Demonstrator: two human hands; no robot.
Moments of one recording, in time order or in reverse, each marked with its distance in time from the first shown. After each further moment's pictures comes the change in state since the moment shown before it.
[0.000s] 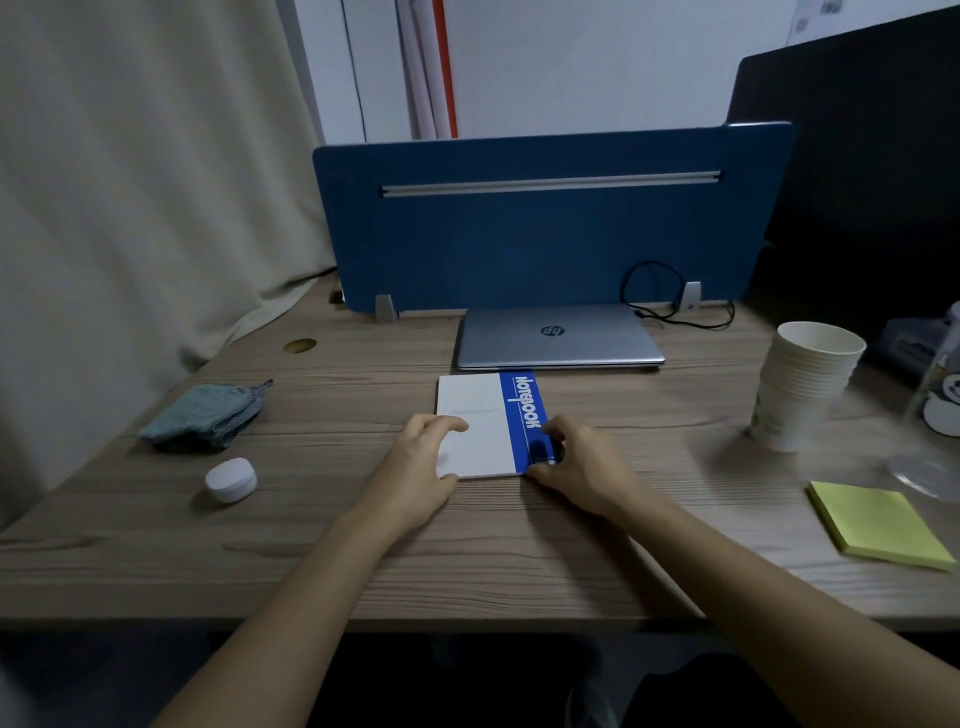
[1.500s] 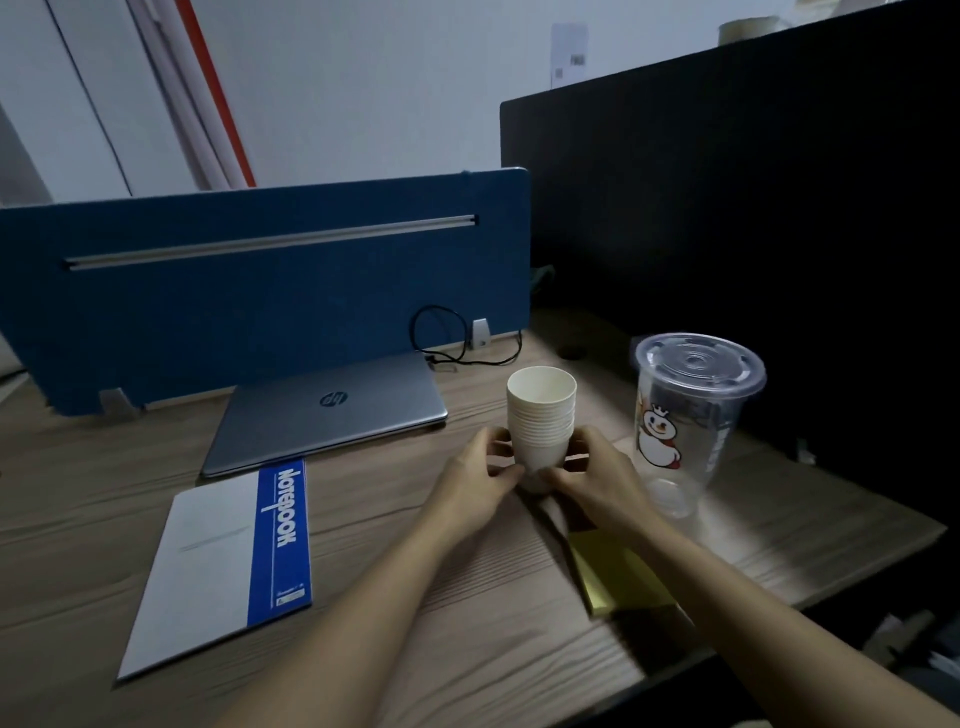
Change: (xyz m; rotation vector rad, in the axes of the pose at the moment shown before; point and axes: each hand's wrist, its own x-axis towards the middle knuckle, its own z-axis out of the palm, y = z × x) left_hand 0.141 0.230 0.192 -0.499 -0.268 0.137; right_hand -0.035 0.192 -0.165 0.293 0.355 0.257
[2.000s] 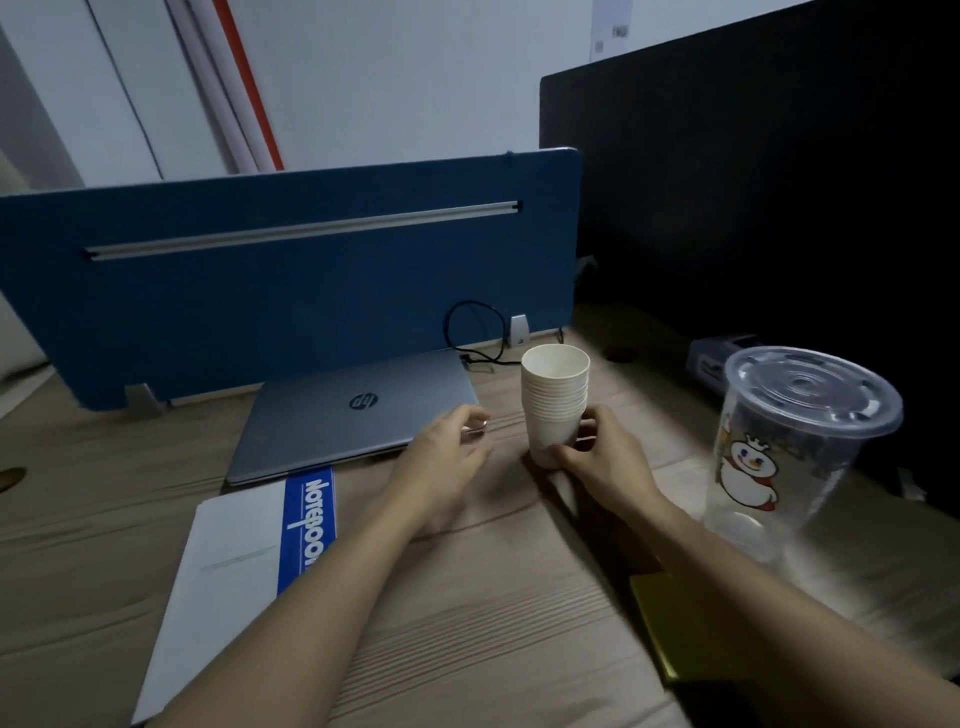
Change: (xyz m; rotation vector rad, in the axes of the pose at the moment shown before) left_hand 0.035 -0.027 -0.080 0.317 0.074 0.051; right_hand 0.071 -0.004 0.044 0.034 0.045 -0.008
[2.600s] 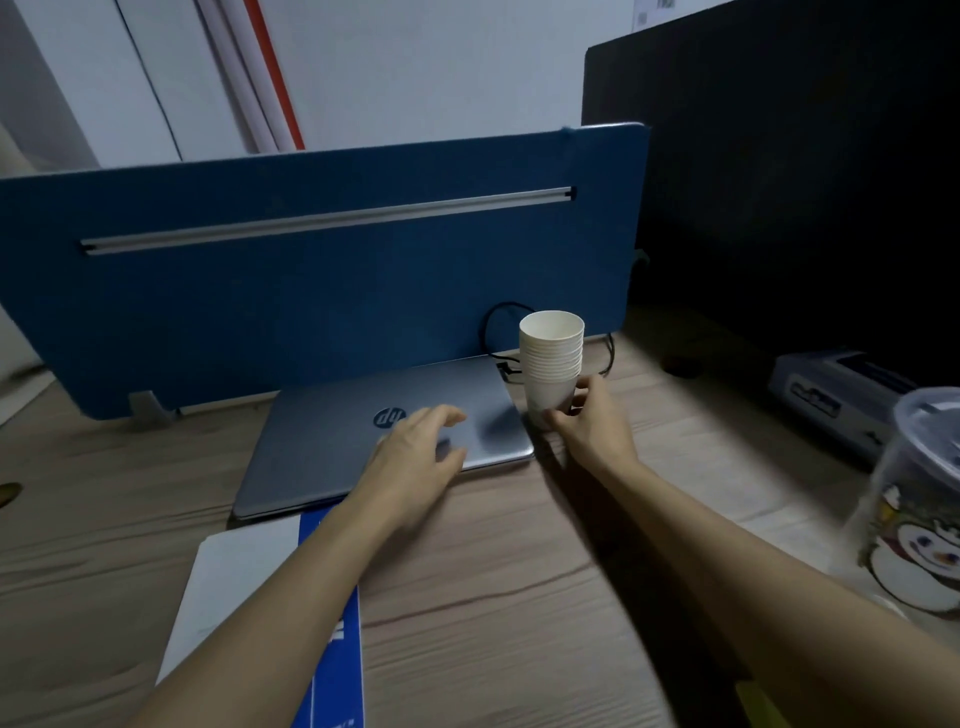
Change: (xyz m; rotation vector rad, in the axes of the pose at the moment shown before) left_hand 0.041 -0.071 -0.042 0.245 0.017 -0.040; right_hand 0.117 -0.003 0.083 -0.017 0.071 0.000
